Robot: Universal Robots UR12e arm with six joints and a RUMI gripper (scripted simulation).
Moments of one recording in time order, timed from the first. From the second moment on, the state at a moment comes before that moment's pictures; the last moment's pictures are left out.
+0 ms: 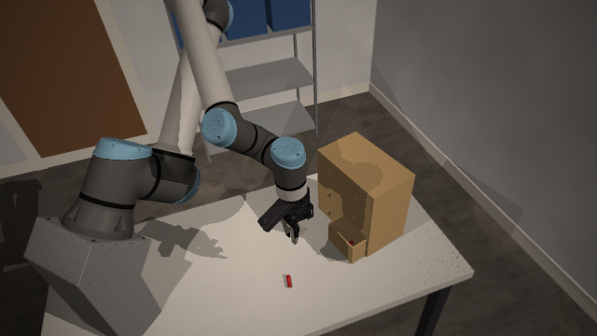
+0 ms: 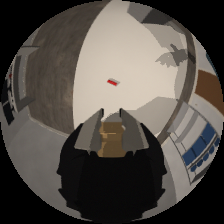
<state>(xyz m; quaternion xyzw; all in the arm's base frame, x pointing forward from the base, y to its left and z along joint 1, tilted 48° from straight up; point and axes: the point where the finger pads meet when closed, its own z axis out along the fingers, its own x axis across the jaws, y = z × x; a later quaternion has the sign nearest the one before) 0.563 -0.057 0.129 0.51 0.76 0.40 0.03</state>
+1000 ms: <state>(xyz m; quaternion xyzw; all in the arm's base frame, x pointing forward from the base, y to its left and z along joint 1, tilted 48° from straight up) 0.563 -0.057 0.129 0.51 0.76 0.40 0.03</state>
